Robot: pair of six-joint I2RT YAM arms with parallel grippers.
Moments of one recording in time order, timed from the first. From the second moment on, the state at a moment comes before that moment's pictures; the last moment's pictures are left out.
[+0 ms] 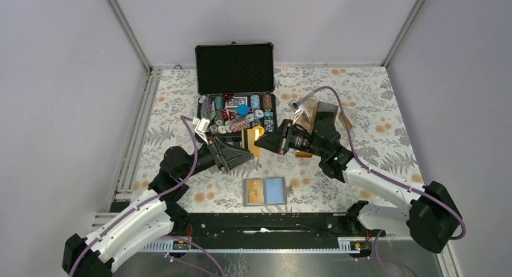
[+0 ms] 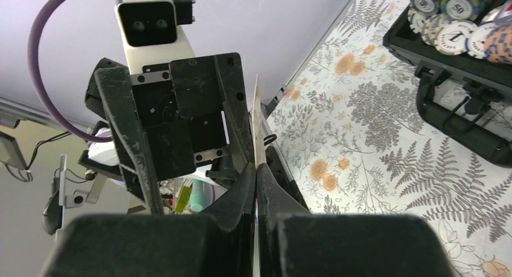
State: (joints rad) left arm -0.65 0.65 0.39 0.36 0.48 -1.01; right arm 0.75 1.15 0.65 0.47 -0.48 0.91
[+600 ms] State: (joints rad) left arm -0.65 0.52 0.47 0.02 0.34 -0.83; right arm 0.77 1.05 0.65 0.40 -0.52 0.86
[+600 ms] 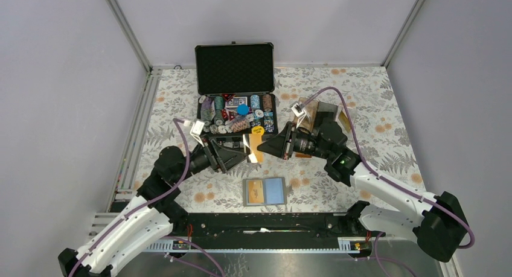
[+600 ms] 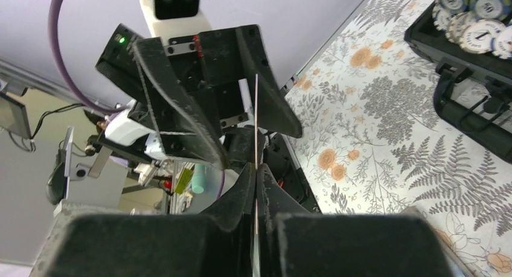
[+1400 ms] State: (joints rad) left arm -0.65 0.62 0.43 0.21 0.49 -0.95; right arm 0.77 1.07 0.69 0.29 -0.60 0.80
